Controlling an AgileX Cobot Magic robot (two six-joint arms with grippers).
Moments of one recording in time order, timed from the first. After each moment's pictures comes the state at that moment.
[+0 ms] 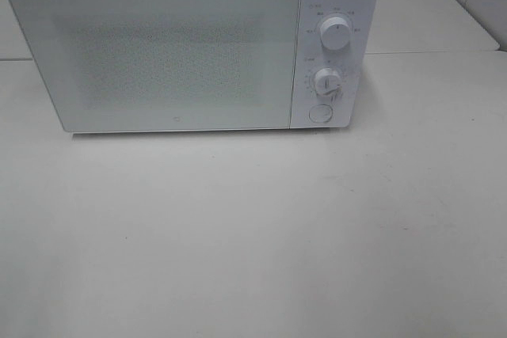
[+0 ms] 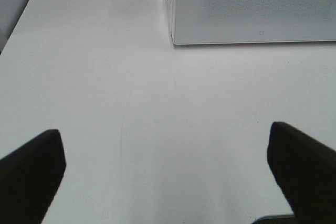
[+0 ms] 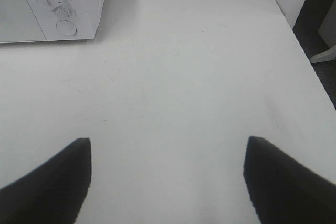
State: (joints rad) left arm -0.02 0.00 -0.50 -0.06 1.04 0.02; right arm 0.08 0.00 -0.51 -0.11 1.05 0.14
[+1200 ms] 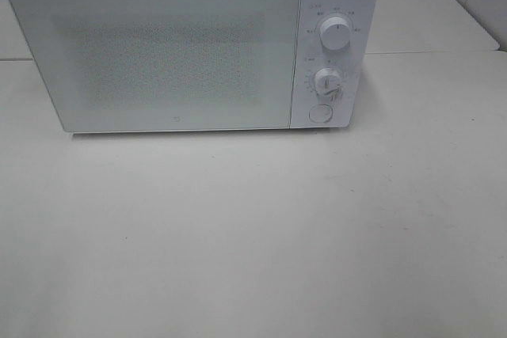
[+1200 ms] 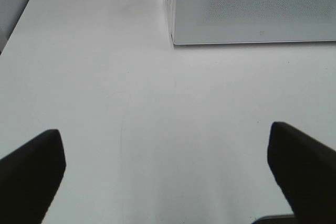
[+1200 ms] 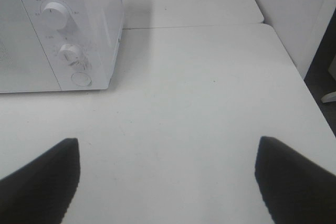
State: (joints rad) left arm -0.02 0.00 -0.50 -0.06 1.04 0.02; right arm 0.08 0.19 -0.52 -0.09 0.75 0.14
